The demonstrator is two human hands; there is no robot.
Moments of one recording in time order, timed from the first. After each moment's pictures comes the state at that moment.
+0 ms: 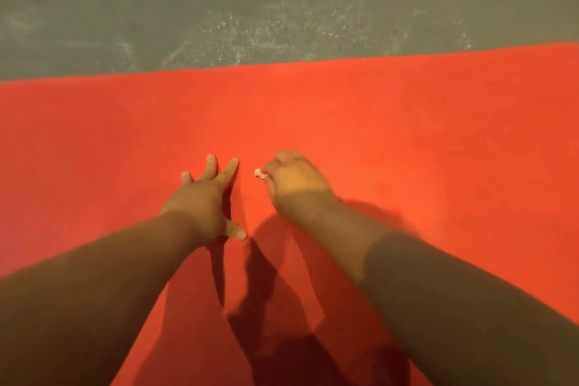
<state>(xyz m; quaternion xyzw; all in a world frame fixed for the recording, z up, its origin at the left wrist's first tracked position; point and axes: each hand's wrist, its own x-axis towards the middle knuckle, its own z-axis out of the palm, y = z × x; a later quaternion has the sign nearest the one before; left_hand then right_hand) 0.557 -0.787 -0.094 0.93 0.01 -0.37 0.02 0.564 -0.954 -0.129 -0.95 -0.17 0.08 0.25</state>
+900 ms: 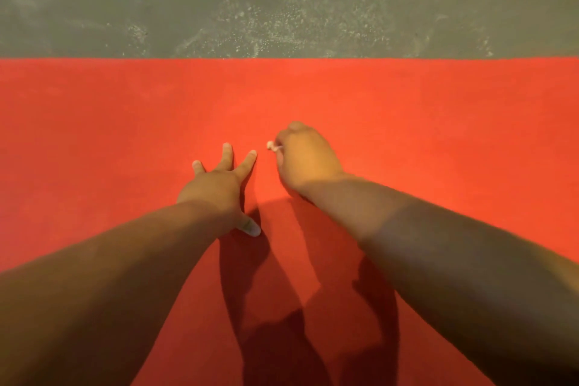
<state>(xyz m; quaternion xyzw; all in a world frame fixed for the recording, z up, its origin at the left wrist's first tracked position) 0.565 -0.785 -0.091 0.92 0.00 -0.38 0.00 0.603 -0.936 -0.126 -0.97 -0.13 0.04 0.22</state>
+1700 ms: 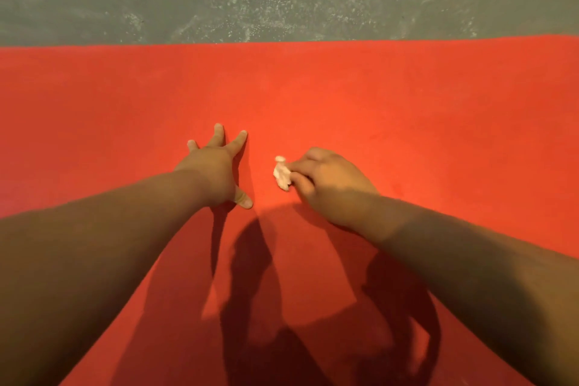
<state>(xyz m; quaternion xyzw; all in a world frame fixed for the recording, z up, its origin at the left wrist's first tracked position) 0.555 -0.791 -0.090 0.93 0.02 -0.36 0.03 0.526 -0.997 -0.125 -0.93 -0.21 0.11 0.29</state>
